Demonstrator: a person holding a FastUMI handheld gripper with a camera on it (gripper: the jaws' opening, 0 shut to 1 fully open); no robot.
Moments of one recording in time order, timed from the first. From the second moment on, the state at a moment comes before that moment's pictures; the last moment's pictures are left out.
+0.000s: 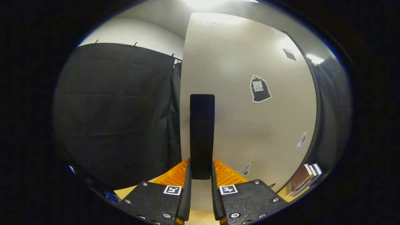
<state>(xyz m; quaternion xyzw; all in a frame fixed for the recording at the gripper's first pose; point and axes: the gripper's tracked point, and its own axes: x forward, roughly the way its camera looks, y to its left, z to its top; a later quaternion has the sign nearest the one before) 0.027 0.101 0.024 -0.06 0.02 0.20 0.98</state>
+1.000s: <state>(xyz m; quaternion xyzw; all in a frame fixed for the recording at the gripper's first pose) 0.010 0.061 0.023 -0.05 0.07 0.38 0.92</state>
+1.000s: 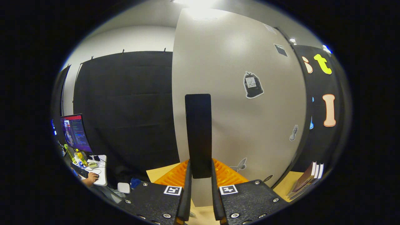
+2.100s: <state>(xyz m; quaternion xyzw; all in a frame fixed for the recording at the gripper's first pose) 0.018 -0.012 0.033 -0.01 0.05 0.16 0.99</state>
